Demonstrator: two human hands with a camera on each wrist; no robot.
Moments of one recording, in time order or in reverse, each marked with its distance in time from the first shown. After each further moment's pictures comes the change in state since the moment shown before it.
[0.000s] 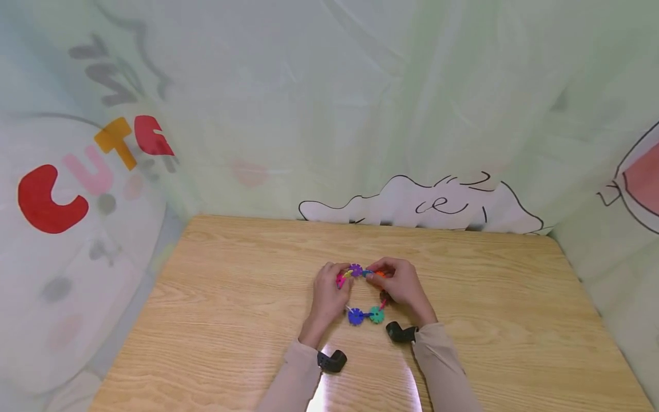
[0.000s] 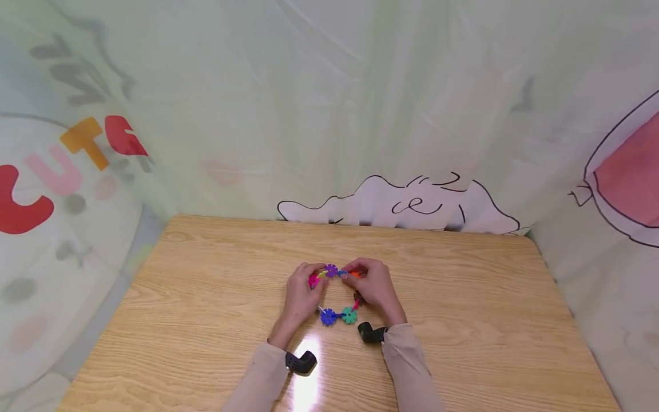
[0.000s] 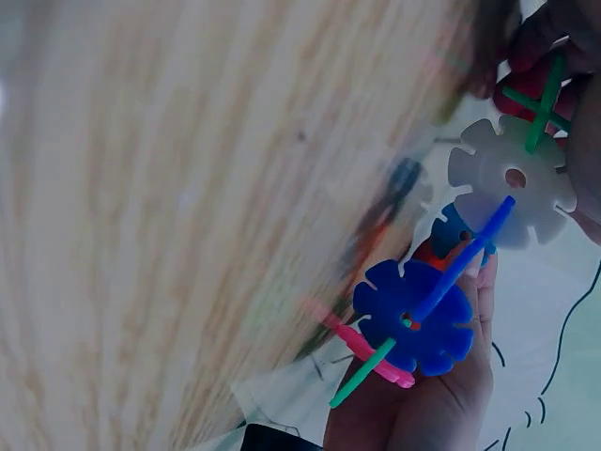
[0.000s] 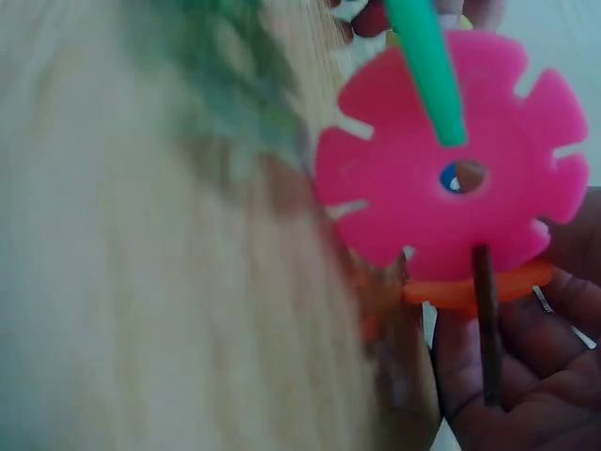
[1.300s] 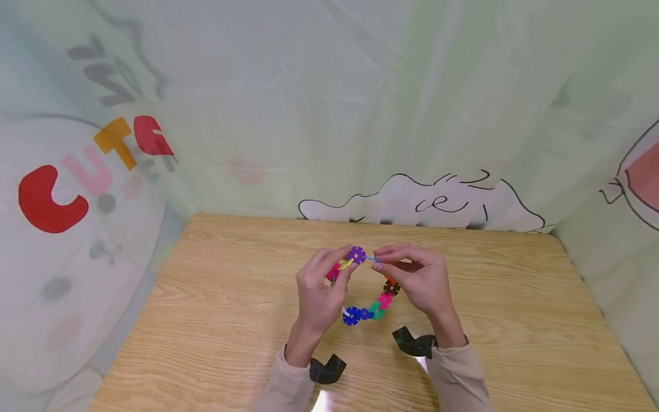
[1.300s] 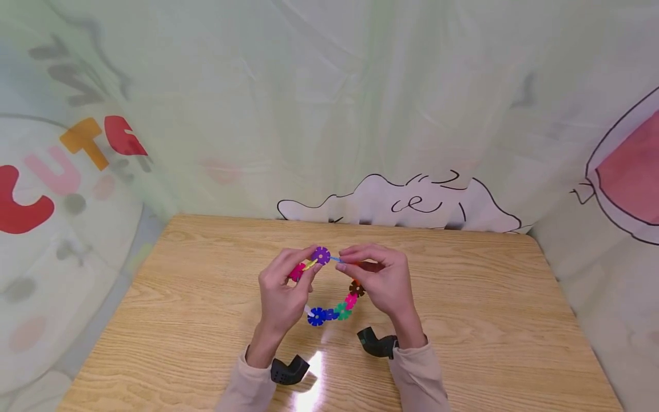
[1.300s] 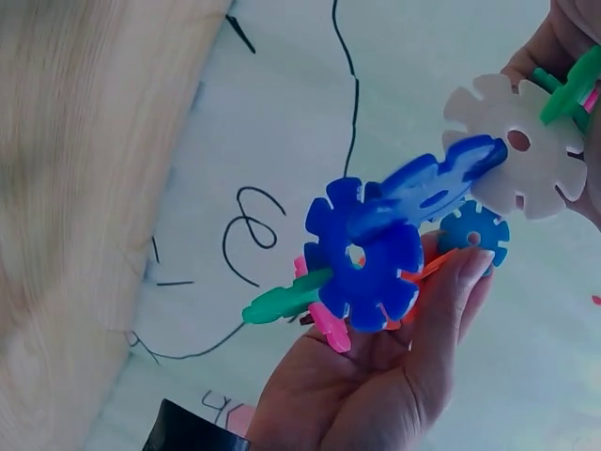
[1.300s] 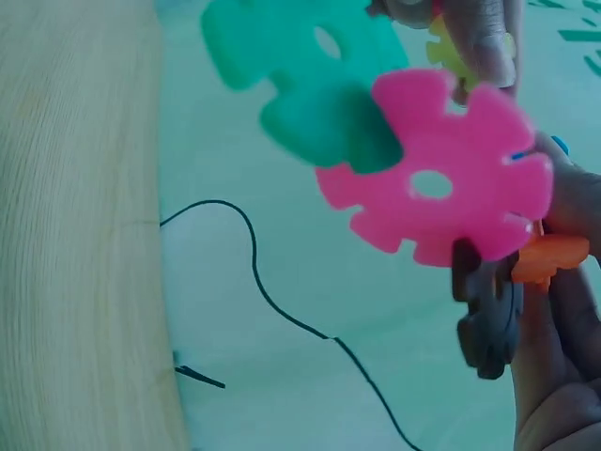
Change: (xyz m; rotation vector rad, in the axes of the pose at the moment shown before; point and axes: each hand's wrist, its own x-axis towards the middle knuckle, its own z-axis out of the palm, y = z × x) left_hand 0.006 0.091 -0.075 -0.240 0.245 0.422; right_hand -0.053 -0.091 -0.039 0.342 0.194 -0.409
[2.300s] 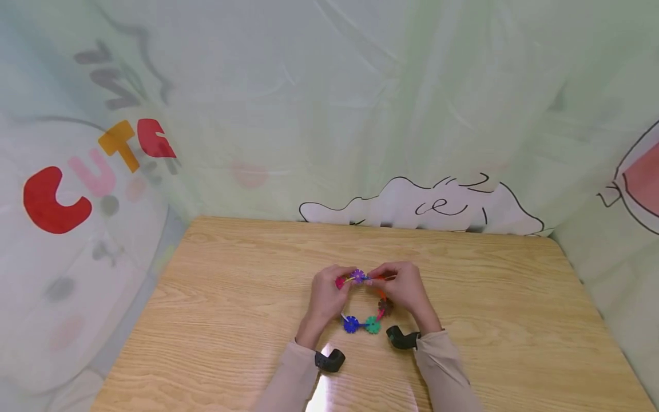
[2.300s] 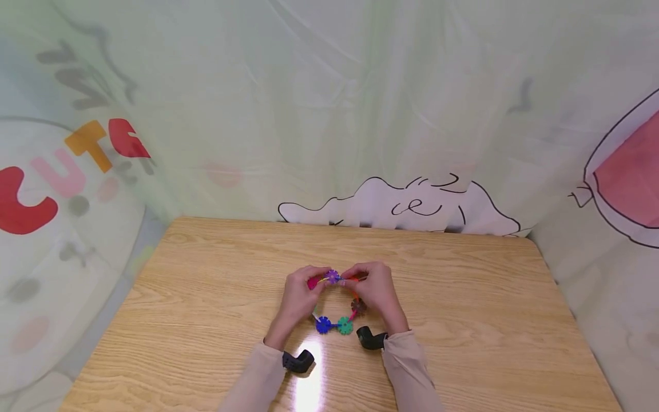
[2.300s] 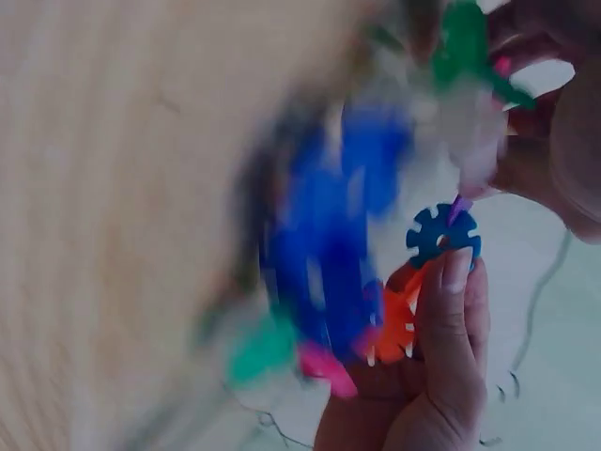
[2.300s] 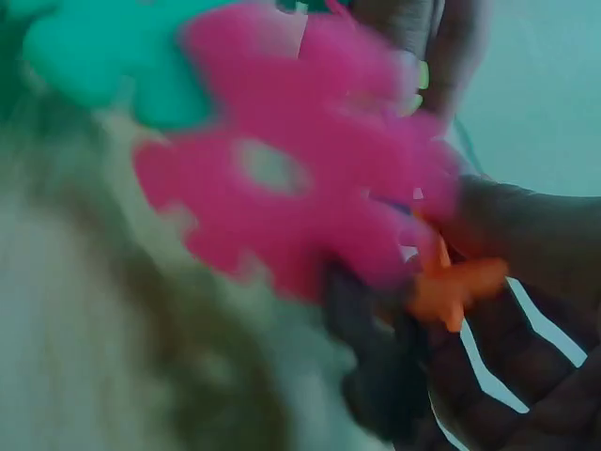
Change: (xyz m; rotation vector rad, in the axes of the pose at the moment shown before) left_hand -0.046 -0.076 0.033 0.140 -0.346 -0.430; right_hand 0.002 0.082 0.009 -0.395 -0.164 0.352
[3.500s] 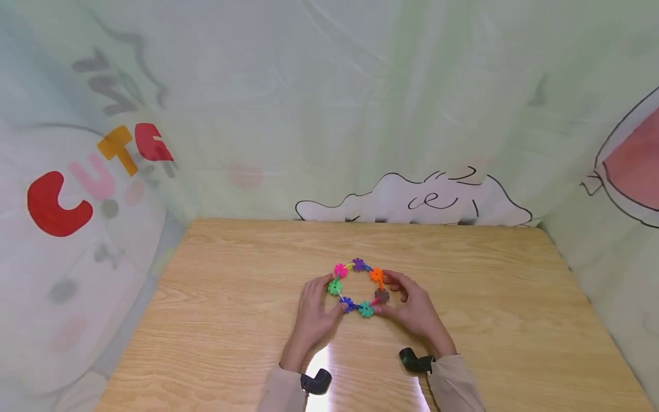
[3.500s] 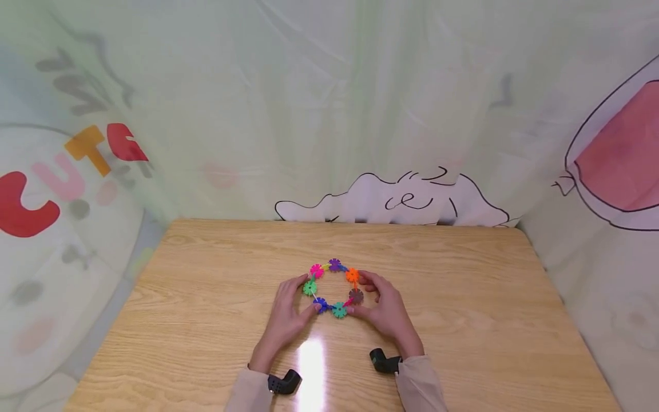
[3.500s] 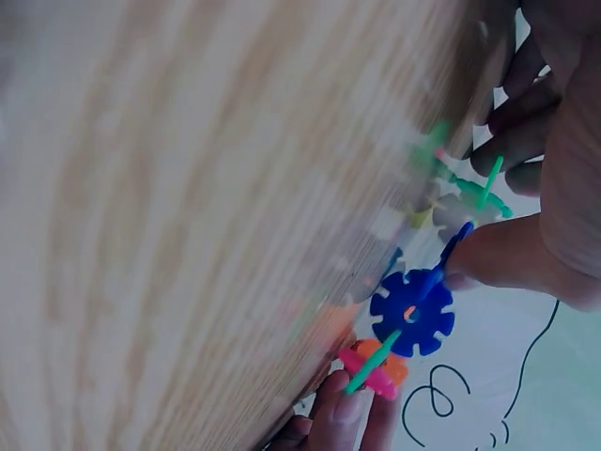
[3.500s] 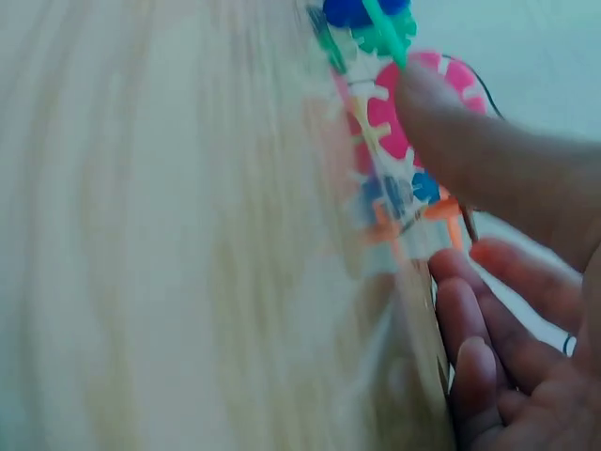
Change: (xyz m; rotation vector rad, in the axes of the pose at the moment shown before) left_hand -0.060 -0.025 -0.011 0.045 -0.039 -0.023; right_hand -0.055 0.047 -0.004 -0.012 -0.047 0.043
